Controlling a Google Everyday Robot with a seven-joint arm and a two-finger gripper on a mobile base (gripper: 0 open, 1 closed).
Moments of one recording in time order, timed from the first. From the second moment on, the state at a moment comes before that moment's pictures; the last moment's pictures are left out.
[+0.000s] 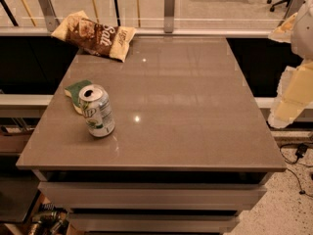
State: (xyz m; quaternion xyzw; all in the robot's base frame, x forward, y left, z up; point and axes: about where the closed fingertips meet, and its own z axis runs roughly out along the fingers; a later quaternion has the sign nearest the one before) arm 0.437 -0.209 1.000 -0.60 0.77 -0.06 0.19
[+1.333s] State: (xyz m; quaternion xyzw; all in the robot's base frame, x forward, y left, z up) arm 0.449 -0.176 0.995 -0.54 0.77 0.02 0.34
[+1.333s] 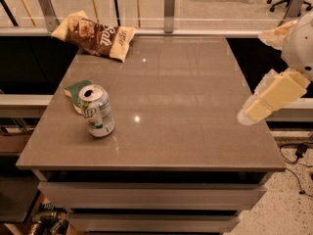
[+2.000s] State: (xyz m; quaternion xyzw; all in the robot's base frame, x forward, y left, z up) arm 0.457 -0.159 0.991 -0.54 0.76 0.06 0.37
